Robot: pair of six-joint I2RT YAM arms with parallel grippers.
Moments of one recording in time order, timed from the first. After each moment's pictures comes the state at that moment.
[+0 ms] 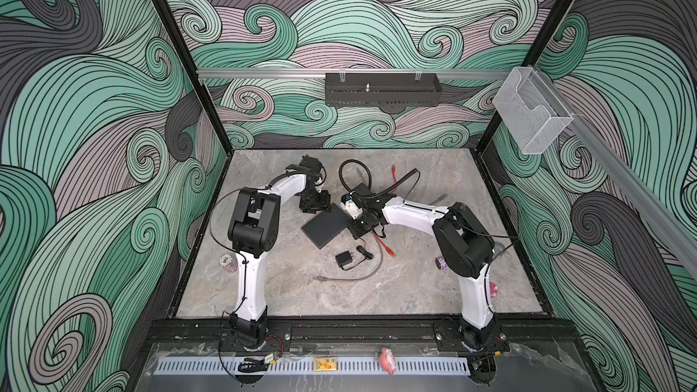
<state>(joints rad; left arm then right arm) -0.29 2.11 1.59 -0.86 0.24 -0.25 0.73 2.05 1.41 -0.55 -0.17 0.09</state>
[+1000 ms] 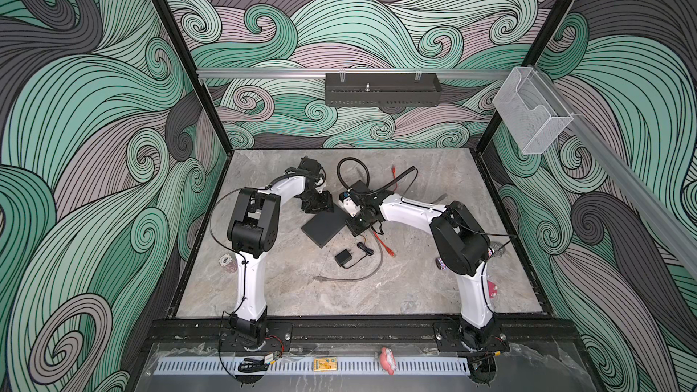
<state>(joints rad) -0.29 2.11 1.54 -0.78 0.32 -0.24 0.73 2.08 1.48 -0.59 -0.15 0.05</state>
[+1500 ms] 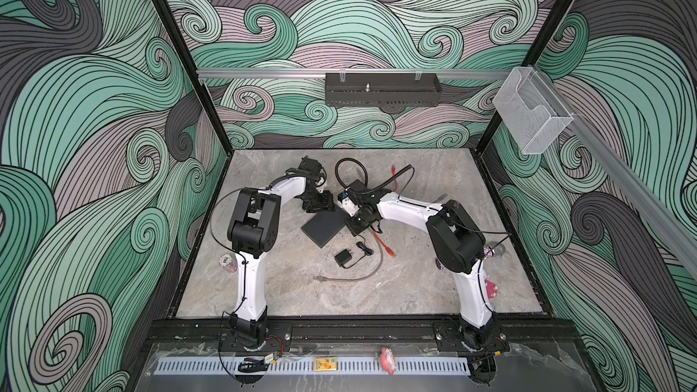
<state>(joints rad) -0.30 2.10 1.53 -0.74 0.33 -0.24 0.73 2.13 1.54 -0.65 -0.14 0.03</state>
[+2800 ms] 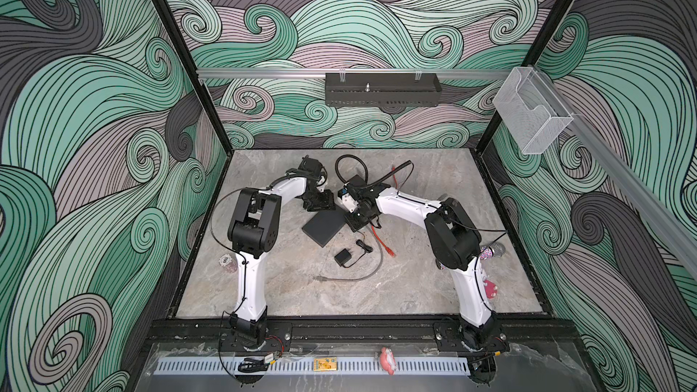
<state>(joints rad) -0.30 2.10 1.53 -0.71 0.32 -0.24 0.72 2.16 1.63 -0.71 -0.16 0.04</state>
